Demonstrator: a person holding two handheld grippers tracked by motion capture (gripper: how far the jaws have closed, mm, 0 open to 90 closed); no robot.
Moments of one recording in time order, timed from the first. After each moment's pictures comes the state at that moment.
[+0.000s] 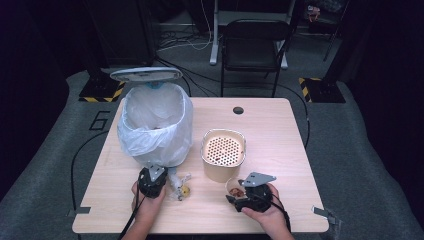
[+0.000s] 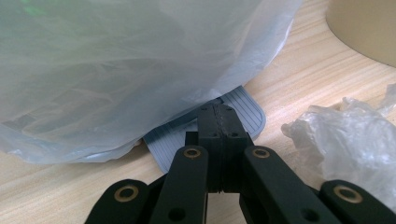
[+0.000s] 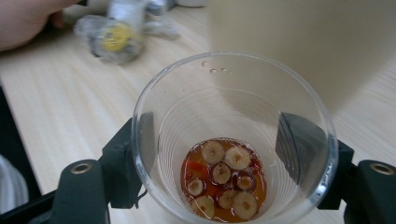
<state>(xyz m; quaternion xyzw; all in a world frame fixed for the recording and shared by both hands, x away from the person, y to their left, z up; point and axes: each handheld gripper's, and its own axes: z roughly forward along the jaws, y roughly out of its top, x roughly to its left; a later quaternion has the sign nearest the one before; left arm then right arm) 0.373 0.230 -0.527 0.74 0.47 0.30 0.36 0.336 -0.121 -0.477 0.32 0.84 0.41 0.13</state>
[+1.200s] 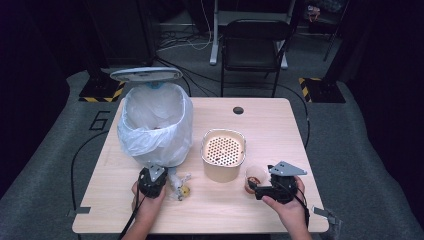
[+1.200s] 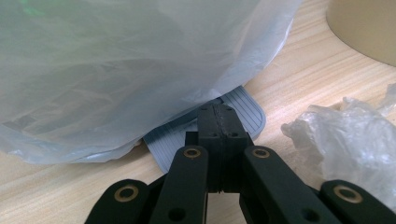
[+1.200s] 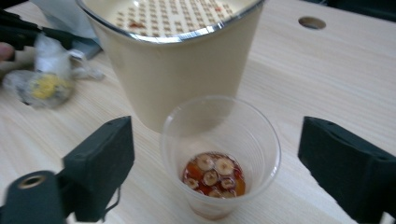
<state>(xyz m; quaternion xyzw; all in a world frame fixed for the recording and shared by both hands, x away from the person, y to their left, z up) 0.373 0.229 -0.527 0.74 0.47 0.31 0.36 0.339 -0.171 -0.440 0.40 0.78 0.43 0.21</state>
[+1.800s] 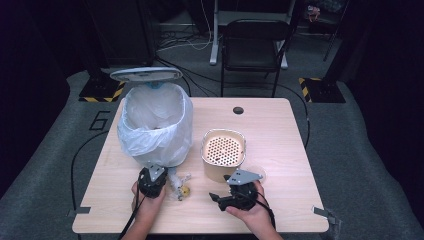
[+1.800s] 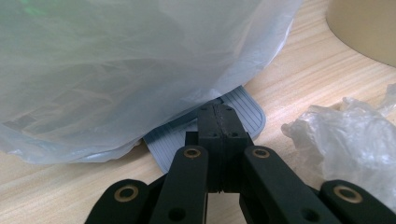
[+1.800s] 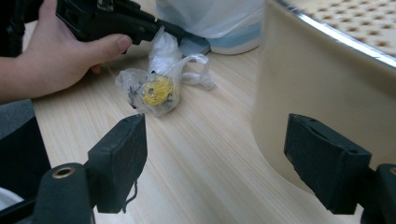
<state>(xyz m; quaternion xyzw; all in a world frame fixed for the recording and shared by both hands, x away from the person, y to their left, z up) 0.373 0.230 -0.527 0.74 0.47 0.31 0.36 0.334 -0.070 -0.462 0.30 0.83 0.45 0.13</state>
